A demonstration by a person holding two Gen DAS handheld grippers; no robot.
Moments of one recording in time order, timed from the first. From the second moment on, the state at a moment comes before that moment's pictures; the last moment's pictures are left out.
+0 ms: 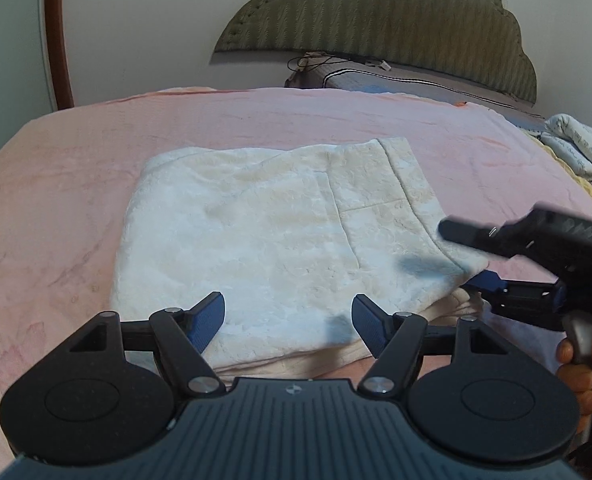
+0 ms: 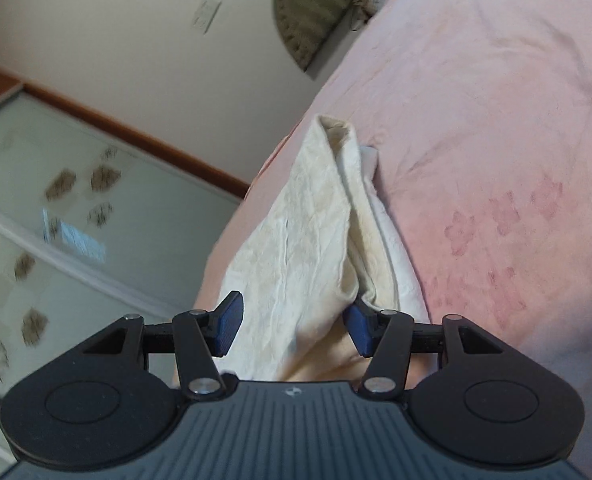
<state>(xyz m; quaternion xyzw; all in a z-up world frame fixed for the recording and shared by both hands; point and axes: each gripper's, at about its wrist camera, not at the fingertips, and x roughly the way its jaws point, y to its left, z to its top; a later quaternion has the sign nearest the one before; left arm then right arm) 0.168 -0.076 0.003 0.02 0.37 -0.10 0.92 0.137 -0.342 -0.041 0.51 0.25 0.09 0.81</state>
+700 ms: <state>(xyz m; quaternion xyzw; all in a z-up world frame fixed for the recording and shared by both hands) 0.154 -0.049 0.010 -0.01 0.37 -0.07 0.93 0.100 -0.309 0.026 0.27 0.23 -0.01 0.93</state>
